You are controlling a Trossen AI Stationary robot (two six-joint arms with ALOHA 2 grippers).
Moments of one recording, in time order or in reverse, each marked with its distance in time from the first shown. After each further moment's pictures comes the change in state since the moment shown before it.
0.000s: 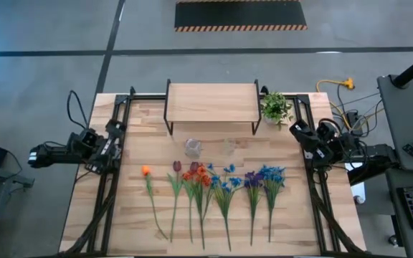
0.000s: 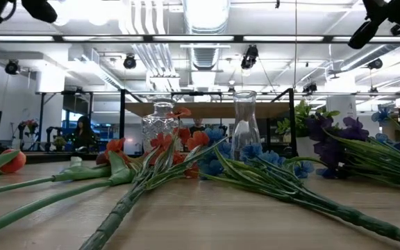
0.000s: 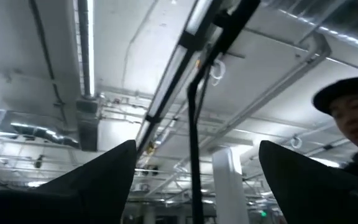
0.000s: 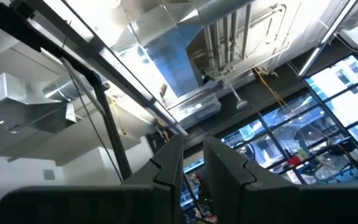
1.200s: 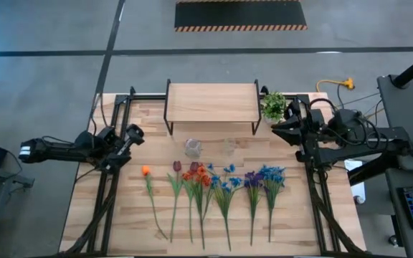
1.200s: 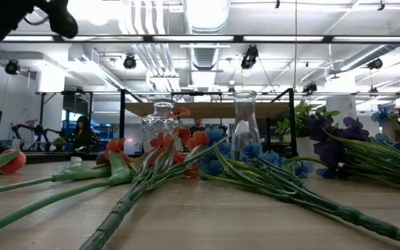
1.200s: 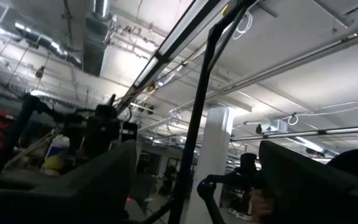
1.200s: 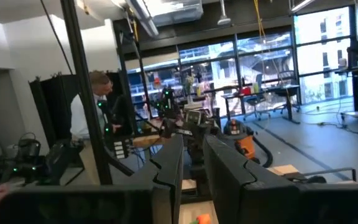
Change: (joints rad) left arm 0.000 0.257 0.052 -0.066 -0.016 -0.196; right arm 0.000 0.587 0.719 -0.606 -0.095 -0.315
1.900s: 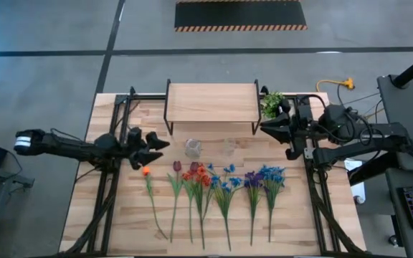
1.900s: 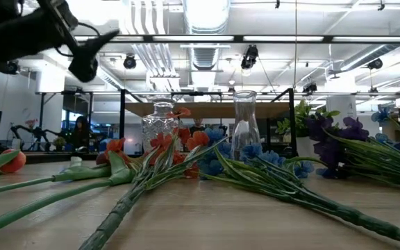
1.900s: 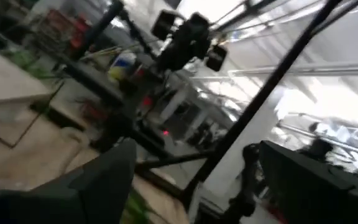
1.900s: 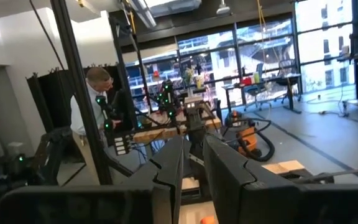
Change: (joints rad) left arm 0.000 0.302 0.015 0.021 -0.205 -0.243; right arm 0.000 0.173 0.133 -0.008 -0.001 0.026
